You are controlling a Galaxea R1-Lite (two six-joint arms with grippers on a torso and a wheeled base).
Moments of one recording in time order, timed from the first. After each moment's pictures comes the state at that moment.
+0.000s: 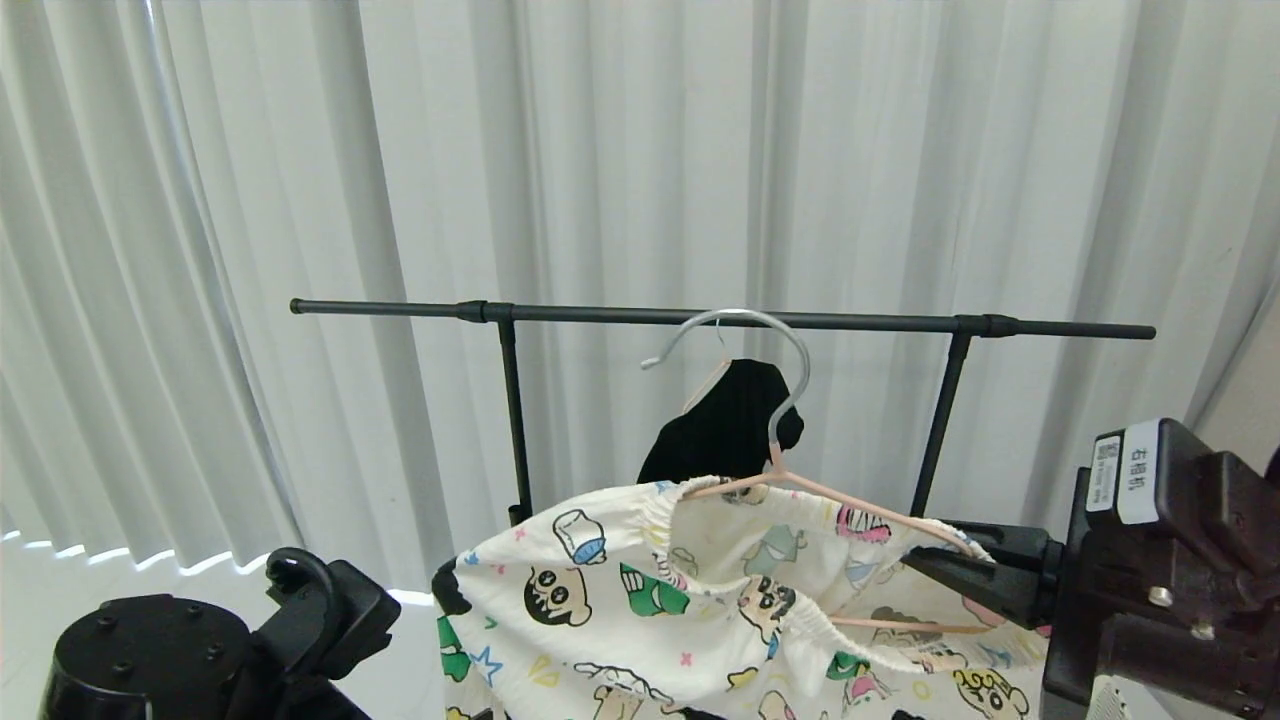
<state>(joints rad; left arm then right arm) -0.60 1.29 -0.21 -0.40 0.12 0.04 0.87 1.25 -0.53 -0.49 0.09 -0.34</state>
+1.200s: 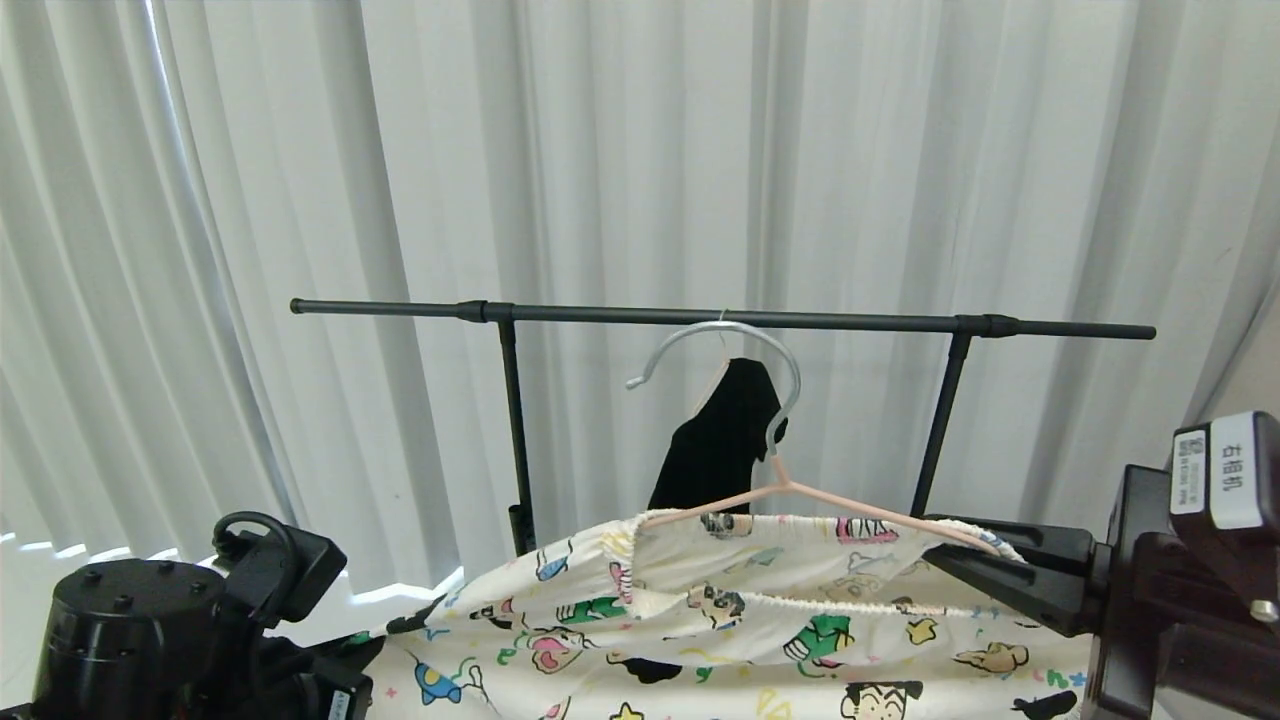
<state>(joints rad) -0.36 1.34 -0.18 -0.49 0.14 0.05 0.89 1.19 -0.53 -0.48 0.08 -0.32</state>
